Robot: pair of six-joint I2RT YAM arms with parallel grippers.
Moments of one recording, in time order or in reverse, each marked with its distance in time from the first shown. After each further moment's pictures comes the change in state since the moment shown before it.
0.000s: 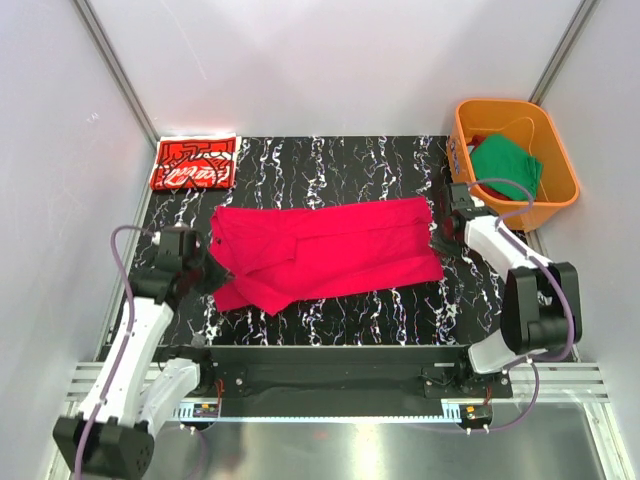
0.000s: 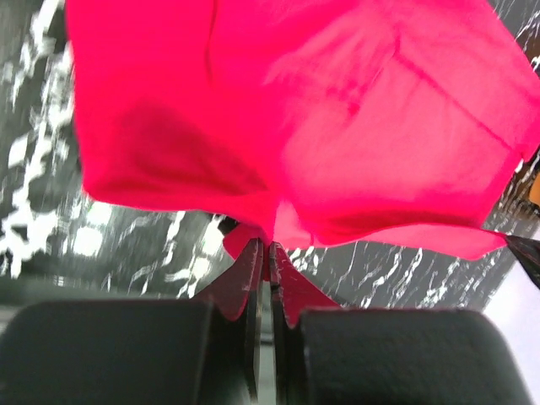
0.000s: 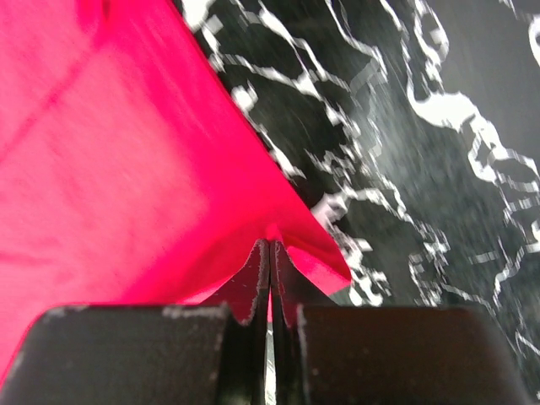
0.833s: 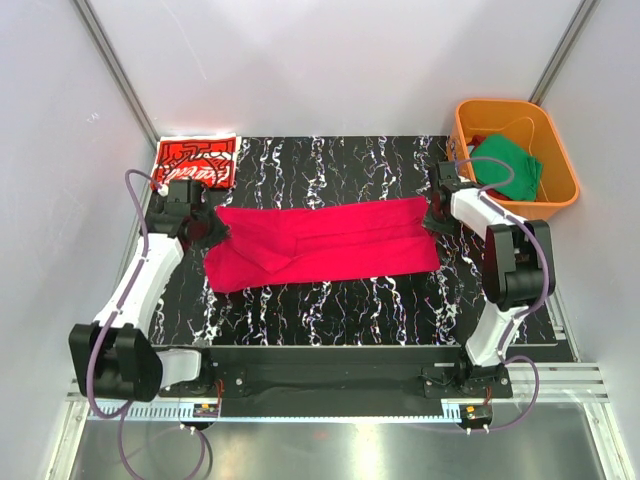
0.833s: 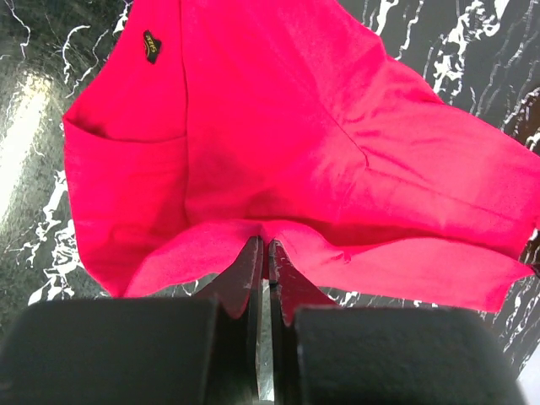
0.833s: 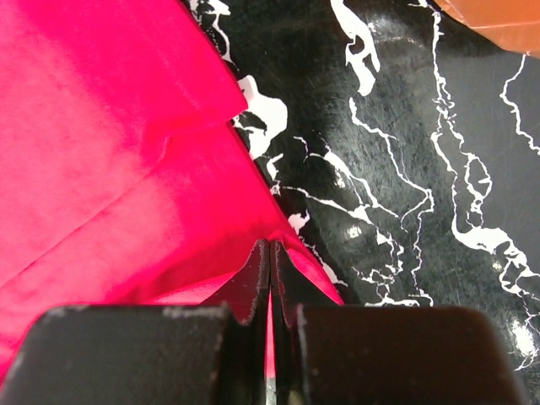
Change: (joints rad) left arm 0.051 0.438 0.264 0.192 -0.074 0.156; right arm -0.003 0.307 0.273 0.023 0.037 -0.078
